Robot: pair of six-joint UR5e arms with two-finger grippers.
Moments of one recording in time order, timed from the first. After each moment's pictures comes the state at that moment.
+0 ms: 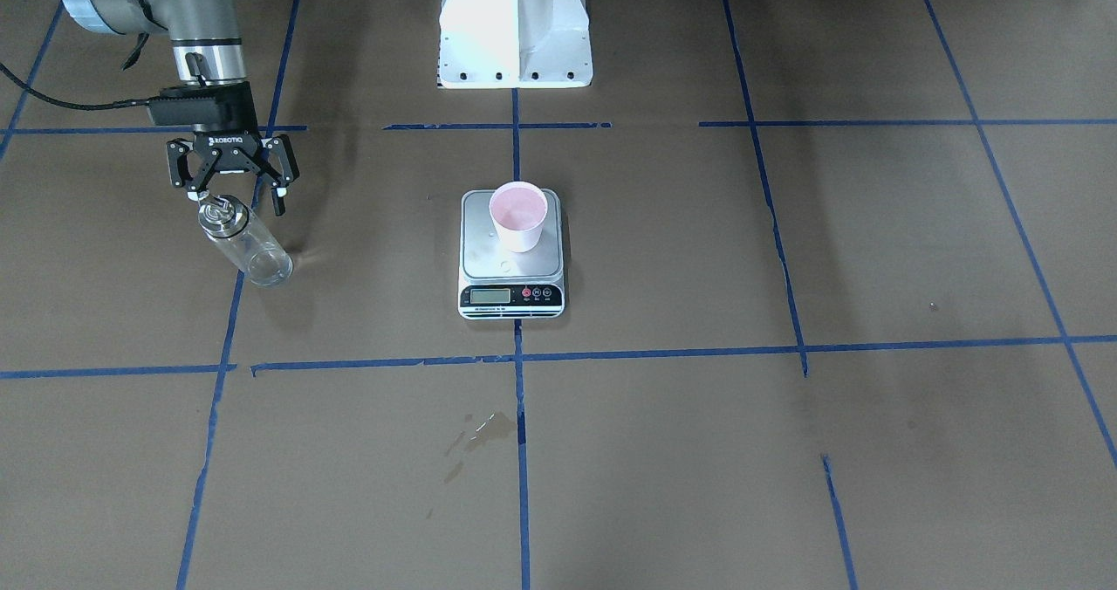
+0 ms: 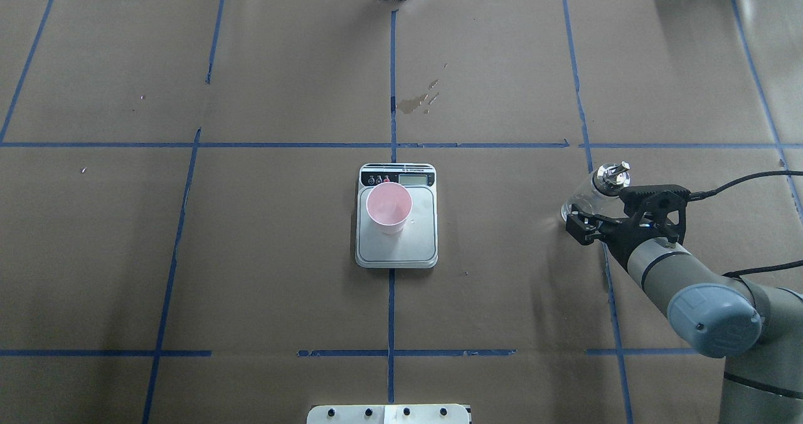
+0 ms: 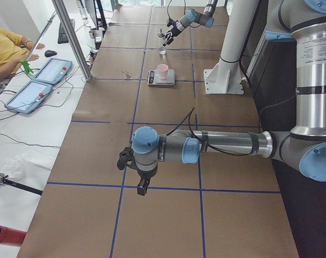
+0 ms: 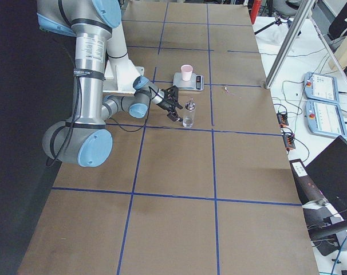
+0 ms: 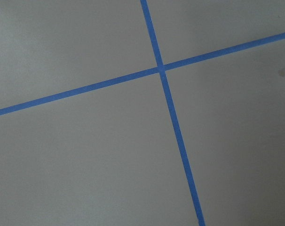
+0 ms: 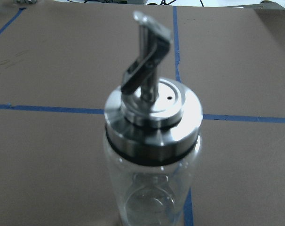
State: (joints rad) left arm -1.58 -1.46 -1.71 -1.61 -2.32 0.22; right arm 0.28 -1.73 2.02 -0.94 1.03 1.29
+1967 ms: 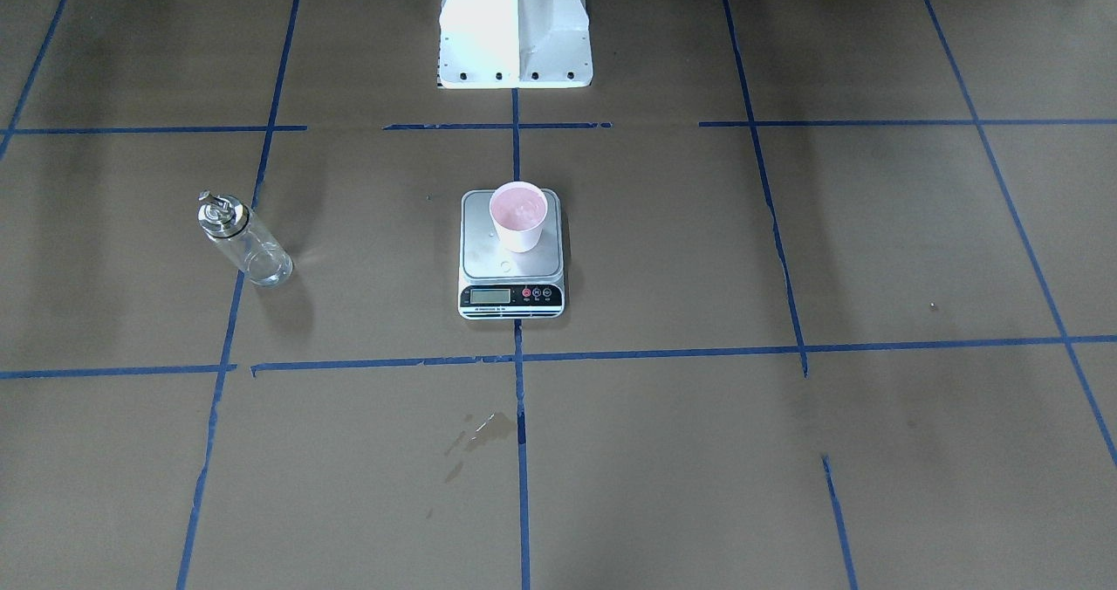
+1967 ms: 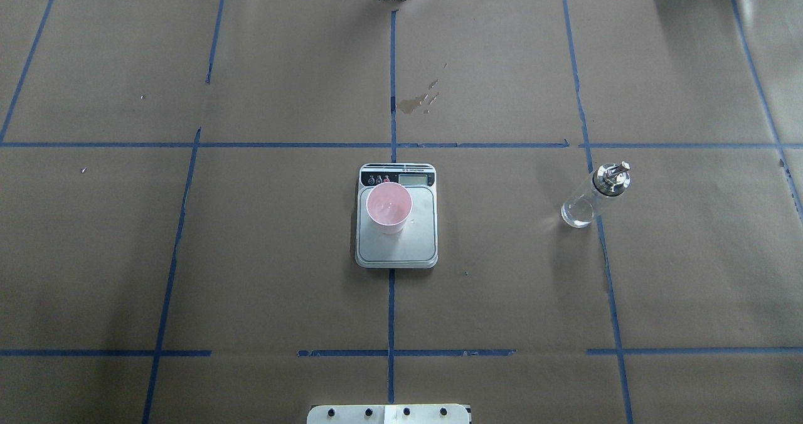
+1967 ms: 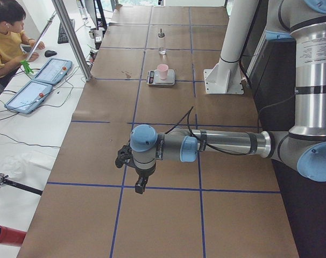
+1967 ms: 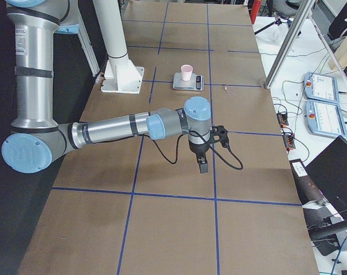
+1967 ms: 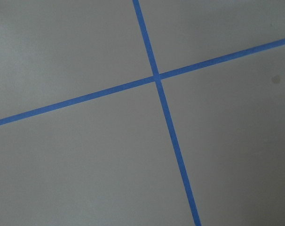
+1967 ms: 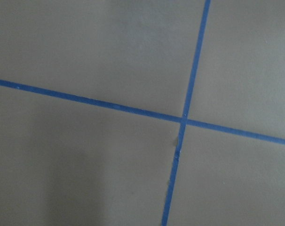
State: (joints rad) left arm -1.58 -1.47 -1.70 -1.61 -2.32 0.23; right arm 1.48 -1.64 1.85 -1.64 2.24 0.02
